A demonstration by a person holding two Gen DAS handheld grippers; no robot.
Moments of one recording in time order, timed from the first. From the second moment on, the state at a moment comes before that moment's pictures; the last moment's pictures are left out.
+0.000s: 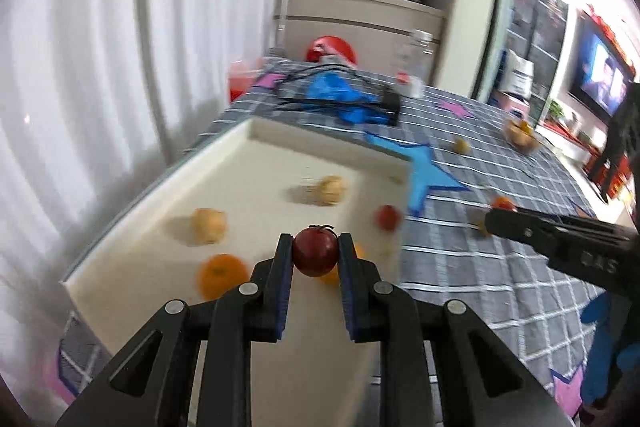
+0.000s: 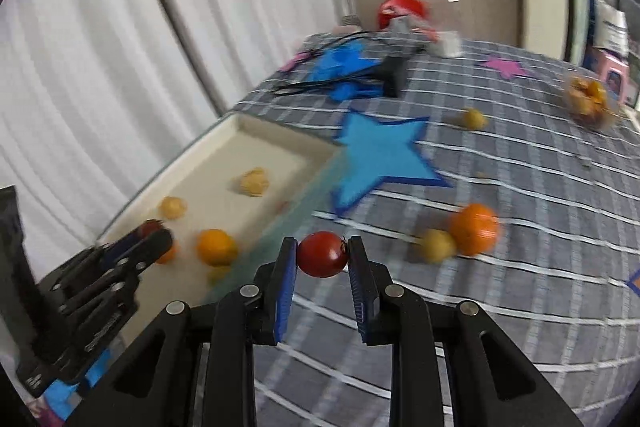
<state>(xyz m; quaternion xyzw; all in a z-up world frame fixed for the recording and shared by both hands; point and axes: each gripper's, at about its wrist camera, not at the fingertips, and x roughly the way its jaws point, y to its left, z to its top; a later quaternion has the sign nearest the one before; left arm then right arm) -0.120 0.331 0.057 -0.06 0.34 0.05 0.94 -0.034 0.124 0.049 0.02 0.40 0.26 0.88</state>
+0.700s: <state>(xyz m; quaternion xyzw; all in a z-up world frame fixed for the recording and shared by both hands) -0.122 0.354 0.038 -0.06 0.36 0.08 0.93 -0.025 0.183 0.052 0.01 0.41 0.30 0.86</state>
